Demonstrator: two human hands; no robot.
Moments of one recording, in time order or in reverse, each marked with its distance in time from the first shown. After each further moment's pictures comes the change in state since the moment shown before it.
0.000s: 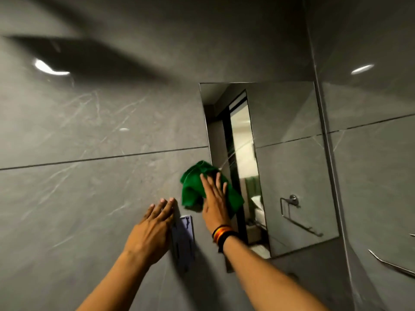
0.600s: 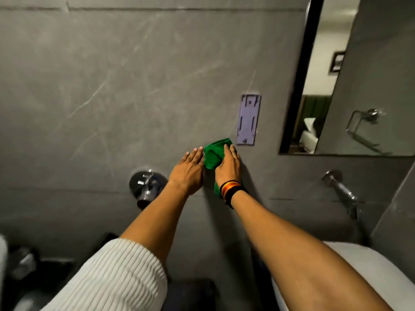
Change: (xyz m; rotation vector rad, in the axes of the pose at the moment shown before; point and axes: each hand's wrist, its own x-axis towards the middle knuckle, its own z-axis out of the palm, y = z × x) left_hand -0.204 0.024 0.047 -0.095 -0.520 -0.248; right_hand -0.227 -0.112 0.057 0.098 -0.458 0.479
